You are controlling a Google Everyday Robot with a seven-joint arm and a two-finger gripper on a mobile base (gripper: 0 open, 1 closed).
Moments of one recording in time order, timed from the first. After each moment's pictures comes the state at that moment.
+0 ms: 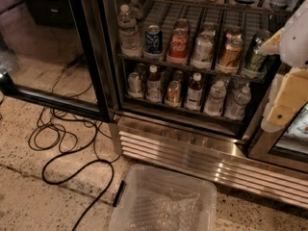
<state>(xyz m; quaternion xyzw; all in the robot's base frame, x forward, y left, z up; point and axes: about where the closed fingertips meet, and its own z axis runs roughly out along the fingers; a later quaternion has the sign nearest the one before) 0.438 -0.217 0.976 -0.60 0.78 -0.03 0.16</state>
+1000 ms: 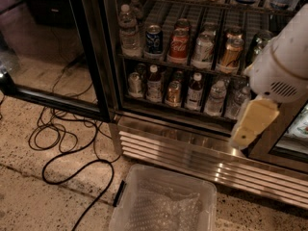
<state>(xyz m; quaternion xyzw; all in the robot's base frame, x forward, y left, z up) 0.439 -0.189 0.925 -0.56 0.81 -0.03 0.16</state>
